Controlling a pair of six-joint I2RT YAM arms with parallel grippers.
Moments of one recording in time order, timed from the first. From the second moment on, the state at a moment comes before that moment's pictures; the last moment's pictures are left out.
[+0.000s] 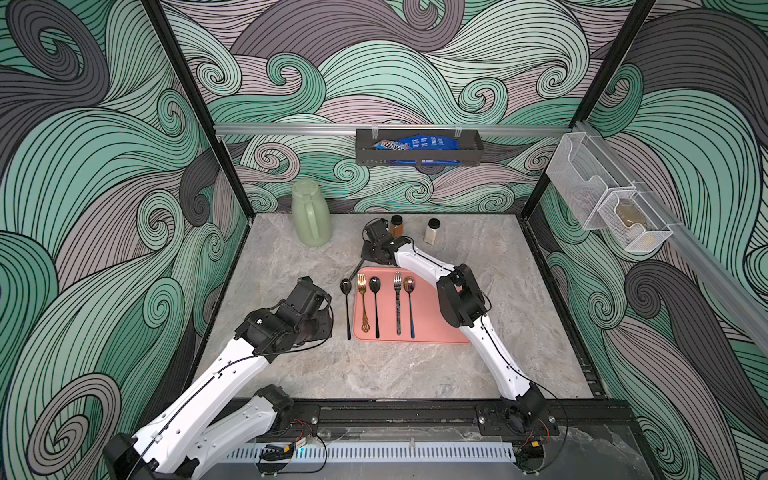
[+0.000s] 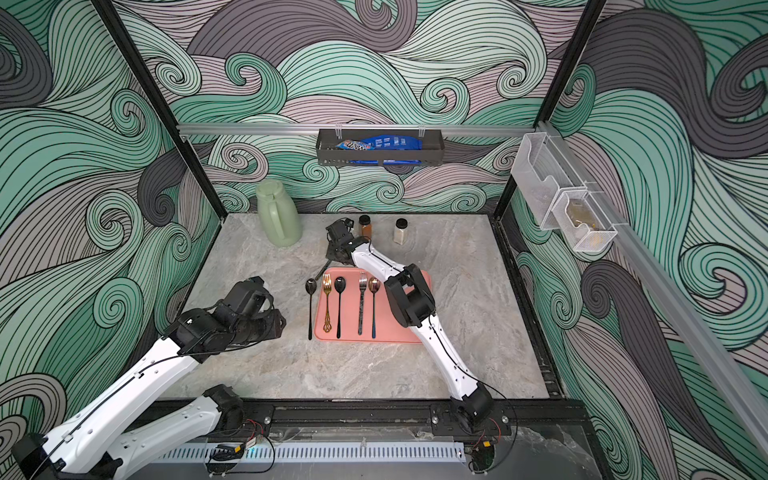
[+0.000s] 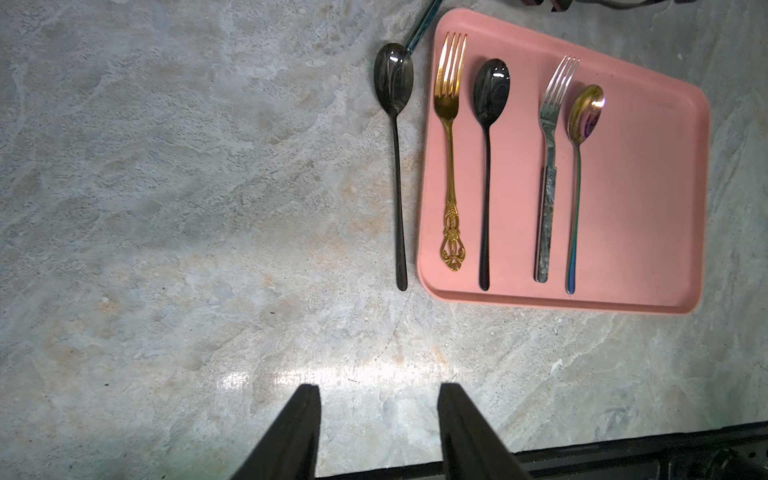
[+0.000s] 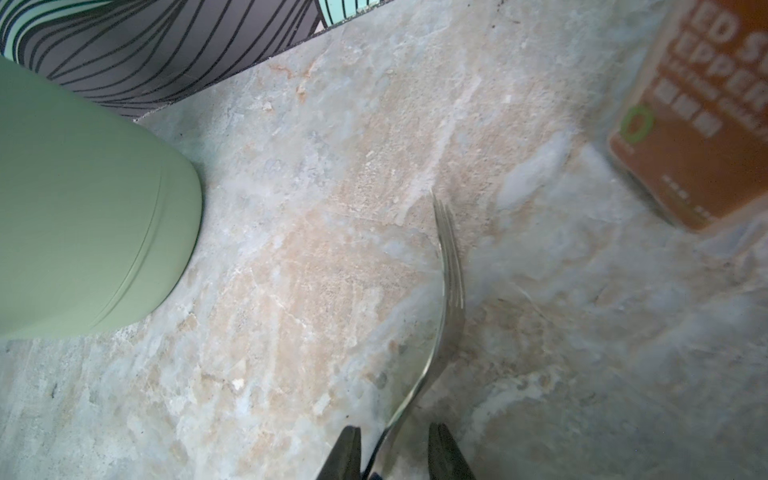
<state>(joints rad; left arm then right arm) -0.58 0.88 0.88 -1.04 -0.12 -0.66 0.65 2.65 2.30 -0.53 0.09 0.74</state>
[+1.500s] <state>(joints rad) -0.57 0.78 0.84 -1.02 -0.07 -0.67 0.76 2.68 2.33 -0.45 0.04 0.76</state>
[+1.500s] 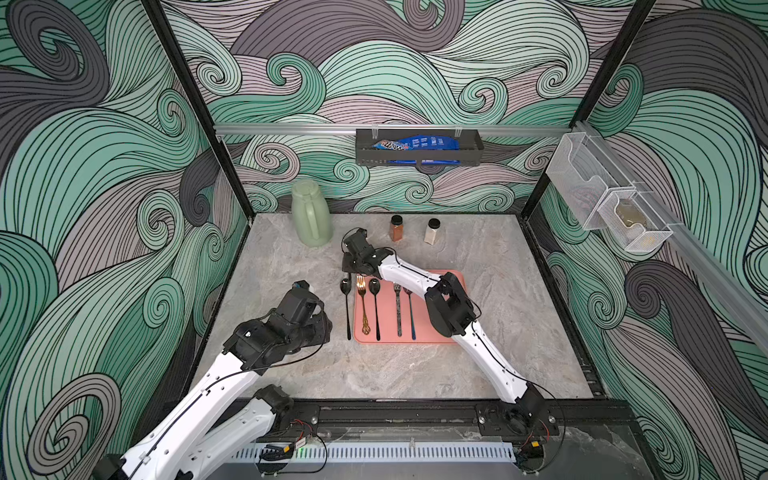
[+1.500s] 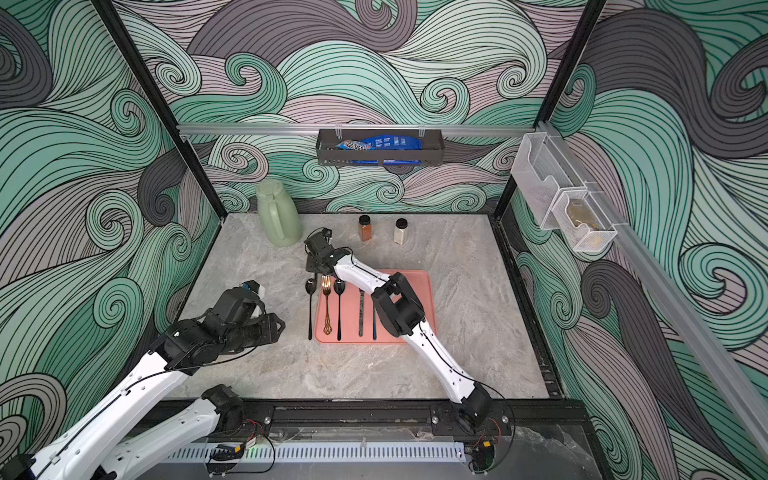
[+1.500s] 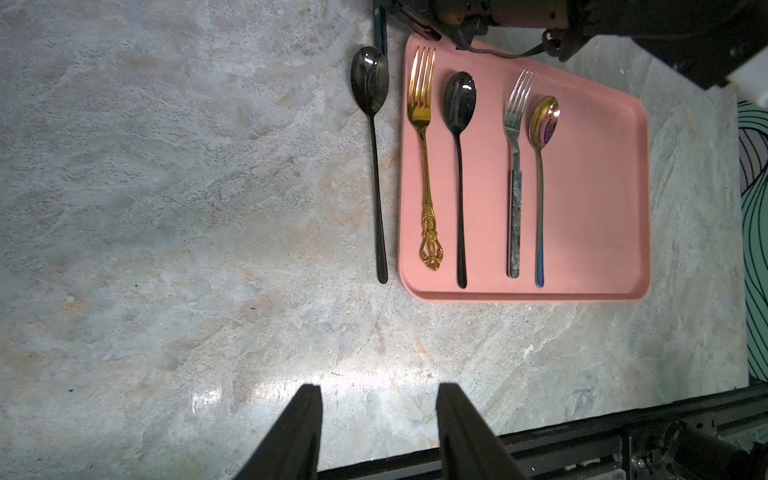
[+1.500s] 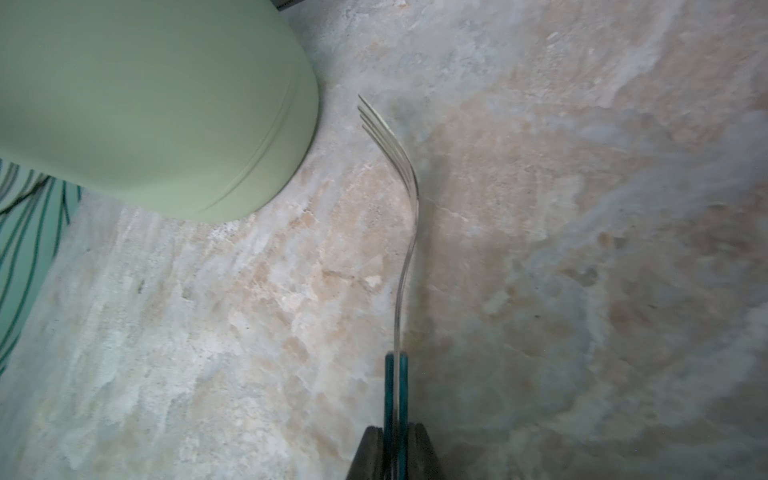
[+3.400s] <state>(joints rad) -0.56 0.80 0.88 -1.00 -0.10 -0.66 0.14 1.38 0.43 0.19 -0.89 0.71</state>
